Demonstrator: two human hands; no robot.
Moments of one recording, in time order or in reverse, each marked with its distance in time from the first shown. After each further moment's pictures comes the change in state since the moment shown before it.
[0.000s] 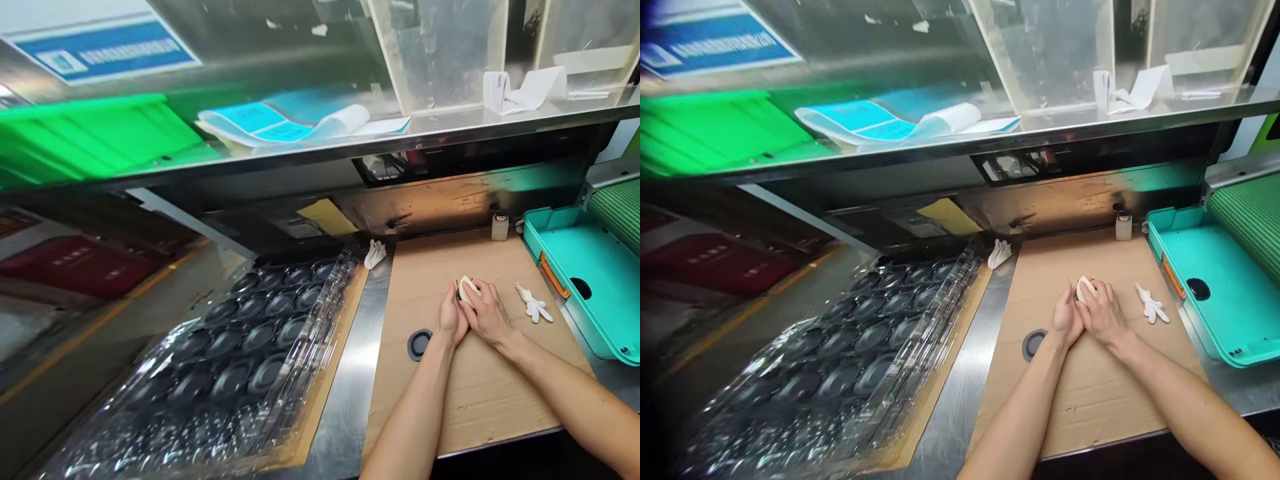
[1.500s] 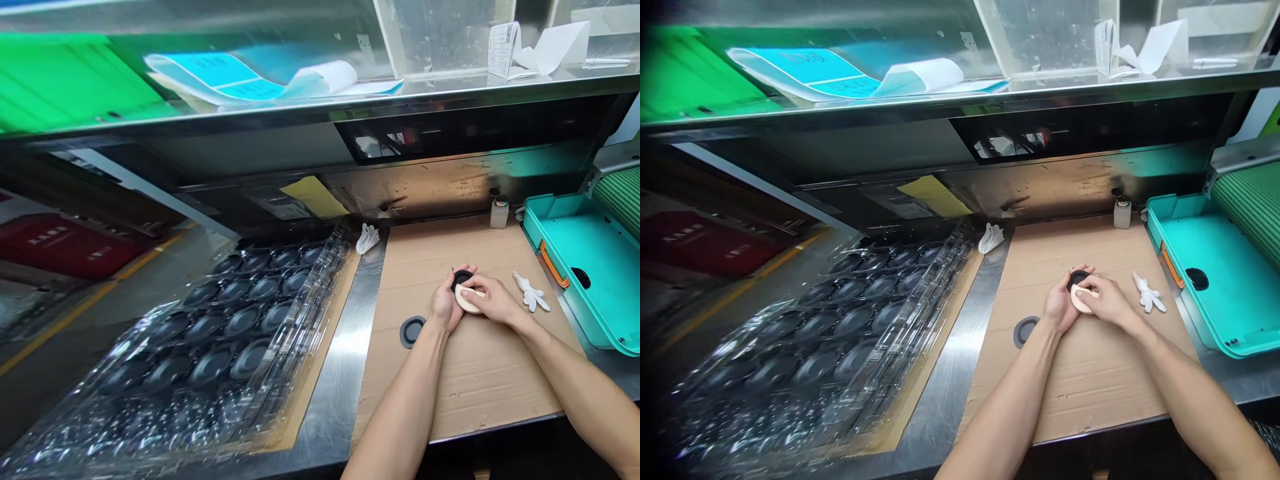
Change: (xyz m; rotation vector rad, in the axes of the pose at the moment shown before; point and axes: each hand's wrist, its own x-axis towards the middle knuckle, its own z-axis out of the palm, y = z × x) left_hand 0.000 0.003 0.000 0.062 -0.011 0.012; right_hand 0.009 0.010 -0.028 0.583 -0.271 0.309
